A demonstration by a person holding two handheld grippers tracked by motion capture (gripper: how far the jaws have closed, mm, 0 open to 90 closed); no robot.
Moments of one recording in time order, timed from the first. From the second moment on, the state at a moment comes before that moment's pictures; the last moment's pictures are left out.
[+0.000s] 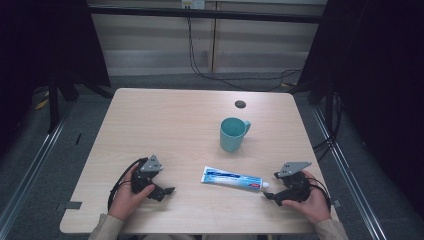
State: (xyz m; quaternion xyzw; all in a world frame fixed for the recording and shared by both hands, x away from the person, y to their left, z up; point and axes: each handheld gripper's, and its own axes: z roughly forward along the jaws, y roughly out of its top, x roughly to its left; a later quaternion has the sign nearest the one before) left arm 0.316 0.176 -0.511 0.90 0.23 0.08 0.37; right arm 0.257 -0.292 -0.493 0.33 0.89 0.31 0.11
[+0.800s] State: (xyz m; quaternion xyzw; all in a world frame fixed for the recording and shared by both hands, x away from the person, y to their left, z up) left arm 0.316 0.176 -0.511 0.90 0.23 0.08 0.37; right arm 0.290 -0.221 -0.458 0.25 0.93 0.25 0.06
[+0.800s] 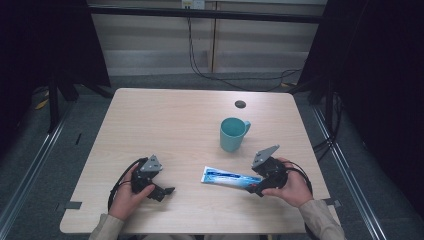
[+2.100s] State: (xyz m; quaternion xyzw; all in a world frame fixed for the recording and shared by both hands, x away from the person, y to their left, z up) left arm 0.318 0.175 -0.511 0.89 0.23 0.08 0.37; right arm 0.323 -0.153 -0.466 0.22 0.97 0.14 0.01
